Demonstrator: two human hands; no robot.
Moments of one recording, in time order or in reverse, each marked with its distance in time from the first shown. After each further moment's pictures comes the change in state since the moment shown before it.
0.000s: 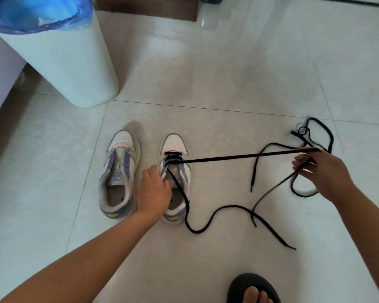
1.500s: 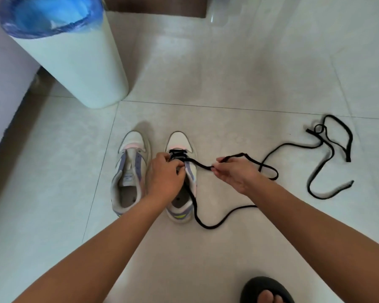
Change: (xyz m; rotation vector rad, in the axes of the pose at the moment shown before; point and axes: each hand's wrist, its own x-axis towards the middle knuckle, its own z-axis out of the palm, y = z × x) left_hand 0.038 -0.005 0.001 0.031 0.048 0.225; right_hand -0.034 0.055 0.182 0.084 -0.303 0.455
